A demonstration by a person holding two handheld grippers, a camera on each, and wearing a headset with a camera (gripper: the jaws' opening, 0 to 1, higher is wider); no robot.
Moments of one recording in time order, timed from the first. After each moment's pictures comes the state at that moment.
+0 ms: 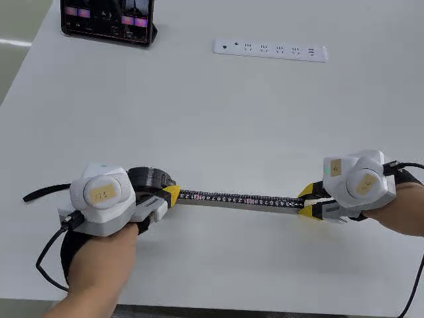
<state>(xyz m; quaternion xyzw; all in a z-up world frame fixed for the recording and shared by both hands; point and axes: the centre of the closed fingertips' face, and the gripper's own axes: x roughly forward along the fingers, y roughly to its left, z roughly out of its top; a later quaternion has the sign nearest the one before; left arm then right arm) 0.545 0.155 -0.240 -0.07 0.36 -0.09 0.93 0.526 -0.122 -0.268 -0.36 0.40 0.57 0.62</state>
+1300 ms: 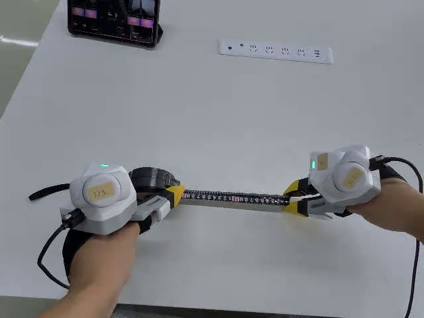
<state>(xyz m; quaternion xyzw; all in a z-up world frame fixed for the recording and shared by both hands) 0.544 0.156 -0.240 -0.09 0.36 -0.10 0.92 0.531 -0.078 -0.264 -0.34 0.38 0.59 0.63</state>
